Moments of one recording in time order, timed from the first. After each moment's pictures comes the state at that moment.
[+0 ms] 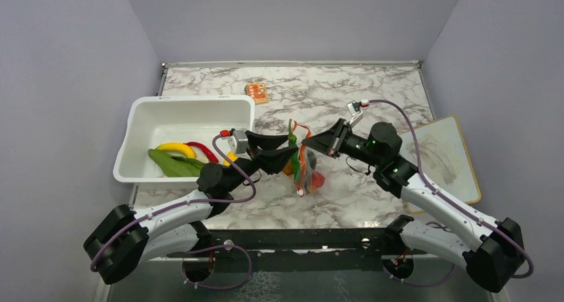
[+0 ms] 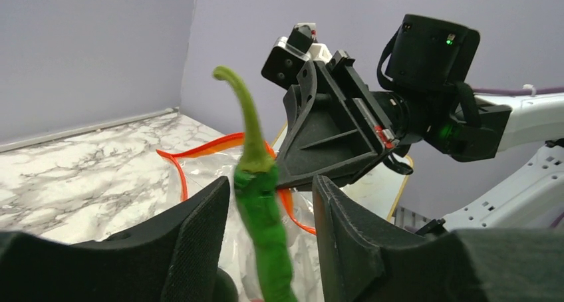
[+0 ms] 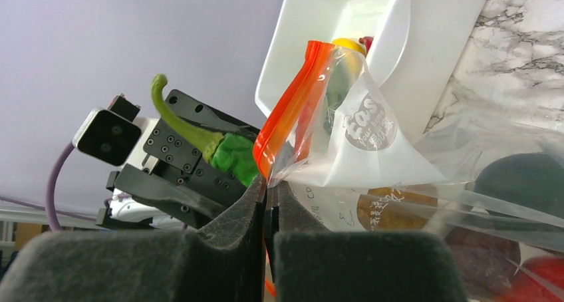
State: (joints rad) left arm -0.82 1.05 0.33 1.18 0.17 -0.41; right arm 0.63 0.98 0.67 0.25 -0.39 1.08
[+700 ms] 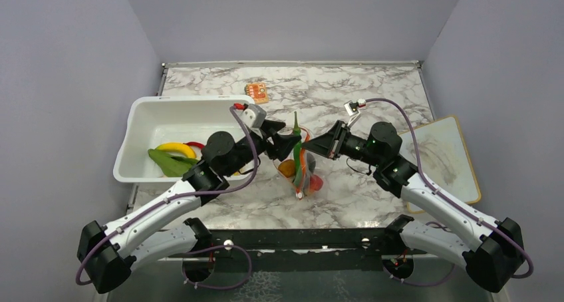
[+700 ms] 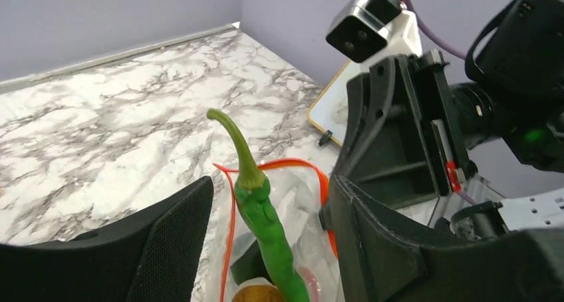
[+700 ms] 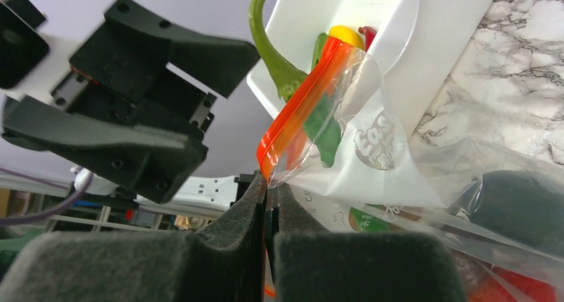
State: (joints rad) left arm -0.82 0.91 0.66 0.36 0.09 -0.30; right arm 0.63 0.98 0.67 0.25 -0.45 0.98
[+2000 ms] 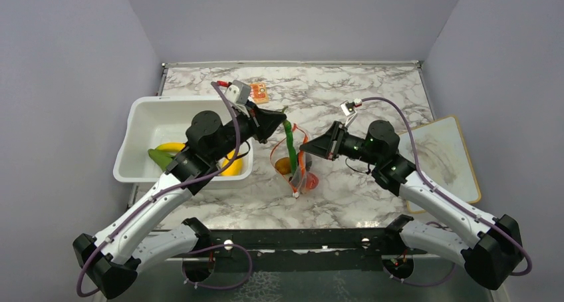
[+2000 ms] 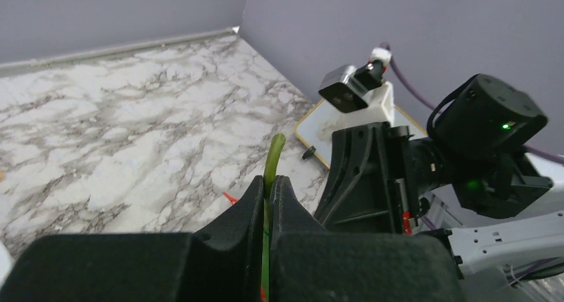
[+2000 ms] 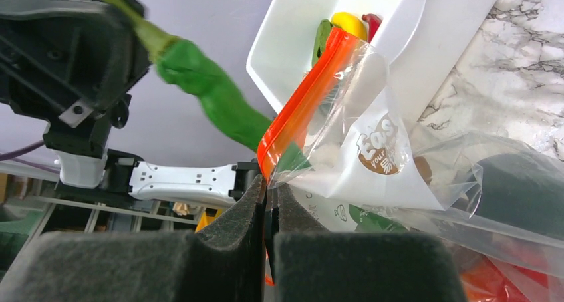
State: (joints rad) left arm -0.69 0.95 0.96 0.00 0.17 -0.44; right arm 0.63 1.00 0.68 0.24 -0.51 0.95
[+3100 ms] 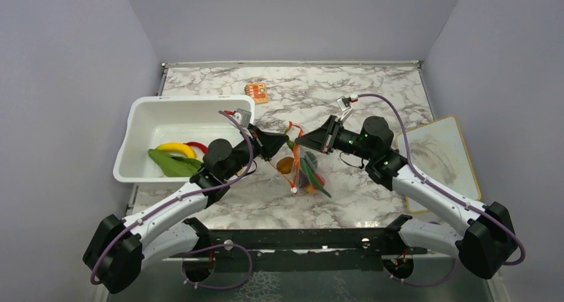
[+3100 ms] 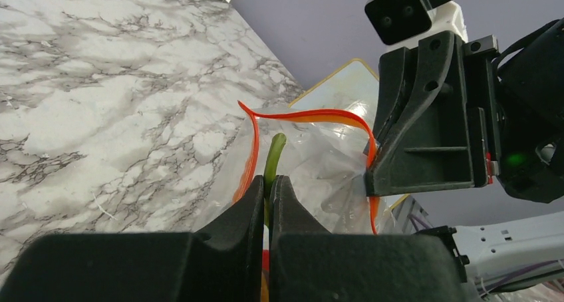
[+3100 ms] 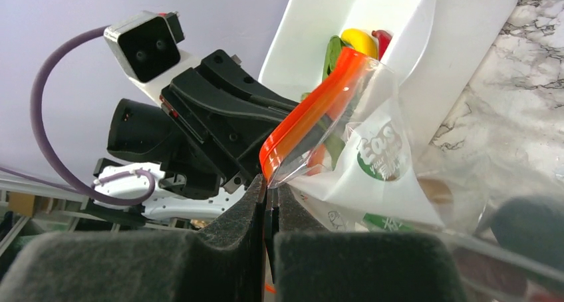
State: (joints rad) left arm -0.69 0.97 0.48 0.58 0.16 -0.64; right arm 0.63 1.10 0.70 0.36 -0.49 1.03
